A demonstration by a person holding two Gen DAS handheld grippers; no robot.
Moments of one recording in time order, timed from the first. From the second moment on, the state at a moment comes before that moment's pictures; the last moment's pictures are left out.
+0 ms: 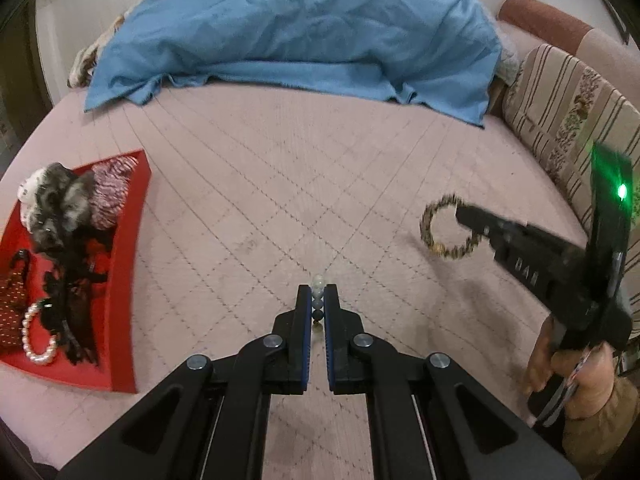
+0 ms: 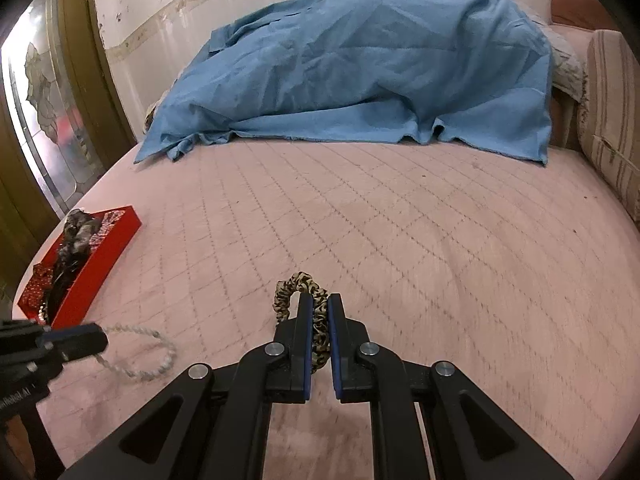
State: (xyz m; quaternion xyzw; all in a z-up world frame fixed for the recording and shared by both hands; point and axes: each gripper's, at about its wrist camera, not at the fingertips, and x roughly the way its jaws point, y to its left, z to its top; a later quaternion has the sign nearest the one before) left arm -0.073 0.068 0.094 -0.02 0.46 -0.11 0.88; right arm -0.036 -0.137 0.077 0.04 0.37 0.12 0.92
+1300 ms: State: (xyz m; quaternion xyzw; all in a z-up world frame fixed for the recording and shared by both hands) left arm -0.149 0.164 0.161 -0.07 0.37 -0.06 0.92; right arm -0.152 -0.053 0.145 0.00 0.34 0.19 0.92
